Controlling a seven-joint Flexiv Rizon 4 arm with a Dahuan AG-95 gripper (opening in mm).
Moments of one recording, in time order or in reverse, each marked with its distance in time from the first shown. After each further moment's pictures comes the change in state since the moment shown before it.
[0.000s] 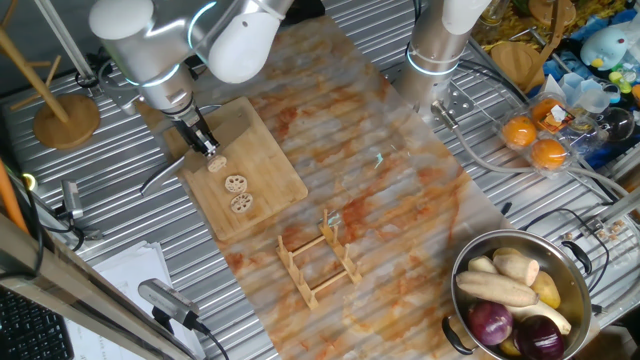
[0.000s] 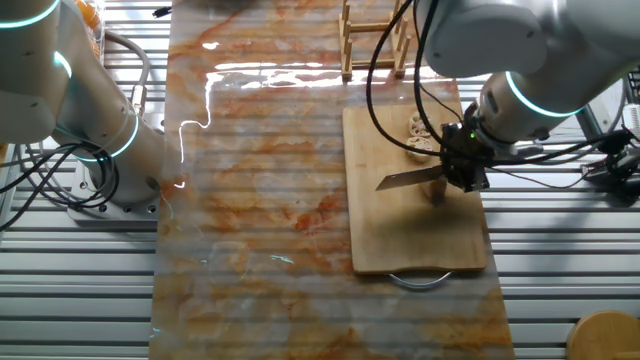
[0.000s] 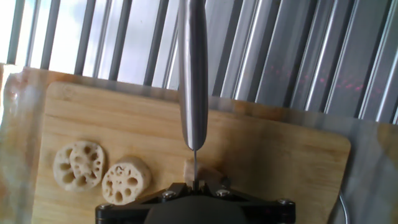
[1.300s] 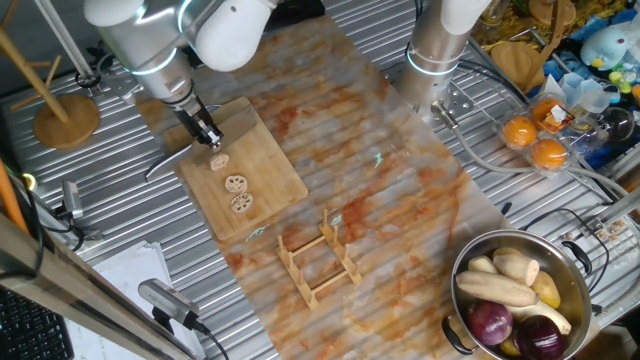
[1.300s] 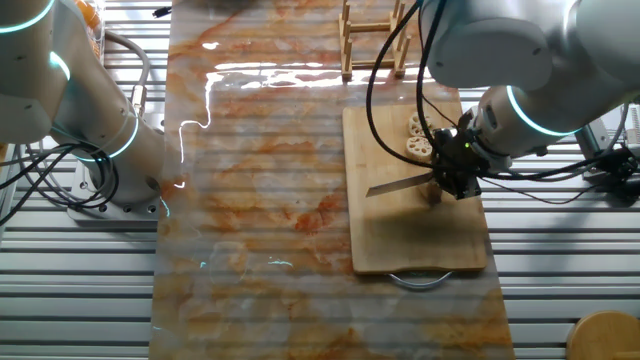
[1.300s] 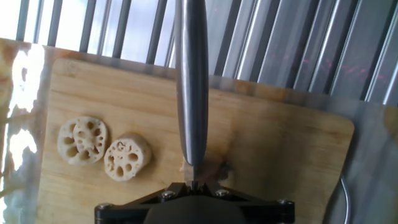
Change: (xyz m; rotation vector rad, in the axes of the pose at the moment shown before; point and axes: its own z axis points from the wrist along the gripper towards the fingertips) arm 0.017 -0.004 -0.003 -0.046 0.023 -0.015
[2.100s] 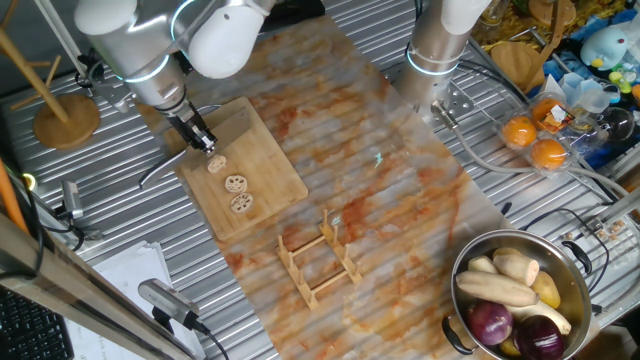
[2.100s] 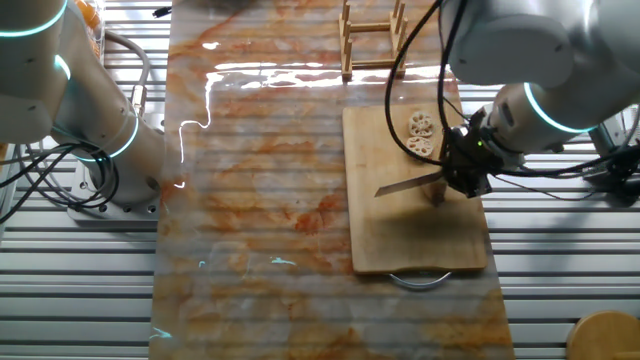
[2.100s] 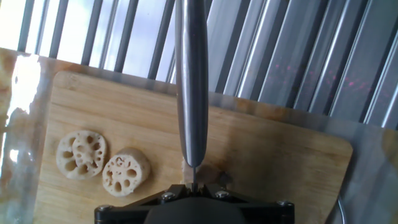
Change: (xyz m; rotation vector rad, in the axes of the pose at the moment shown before) arm -0.013 -0.002 -0.001 -0.011 0.036 -0.014
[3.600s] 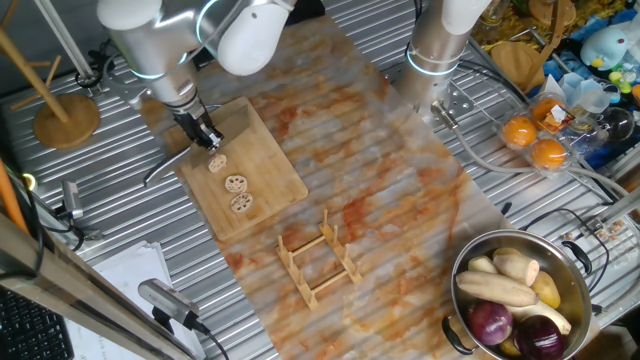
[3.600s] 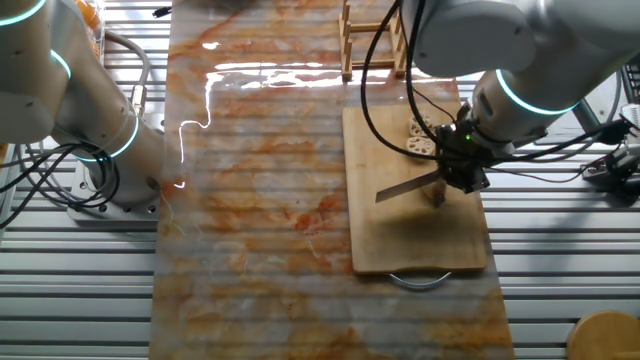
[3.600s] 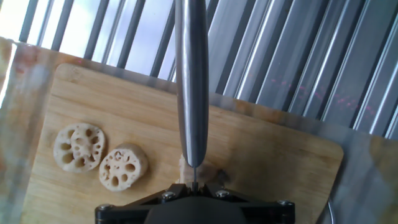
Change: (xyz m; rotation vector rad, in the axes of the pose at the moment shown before) arm 0.004 0.004 -0.004 0.079 -0.069 -0.058
